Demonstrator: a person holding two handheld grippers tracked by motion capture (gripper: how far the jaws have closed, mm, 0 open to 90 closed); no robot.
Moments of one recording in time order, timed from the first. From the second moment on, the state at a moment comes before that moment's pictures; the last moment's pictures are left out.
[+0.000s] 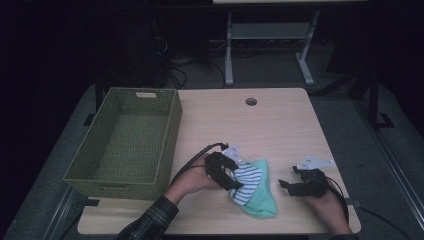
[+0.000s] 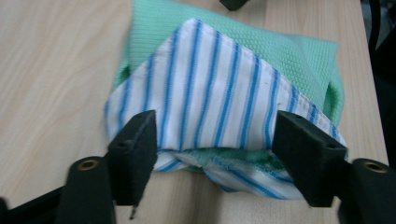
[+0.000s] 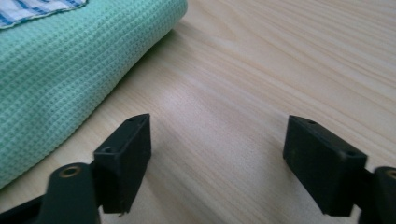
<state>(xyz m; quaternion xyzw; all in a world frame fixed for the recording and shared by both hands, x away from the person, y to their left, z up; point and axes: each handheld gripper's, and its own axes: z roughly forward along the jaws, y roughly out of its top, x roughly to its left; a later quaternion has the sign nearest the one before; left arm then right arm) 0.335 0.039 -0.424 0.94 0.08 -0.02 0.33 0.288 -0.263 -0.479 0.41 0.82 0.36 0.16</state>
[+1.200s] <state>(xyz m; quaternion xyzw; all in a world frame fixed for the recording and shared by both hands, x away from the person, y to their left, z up) 0.328 0.019 -0.449 0.97 0.05 -0.03 0.25 0.288 -0.262 -0.482 0.41 0.82 0.36 0.16</state>
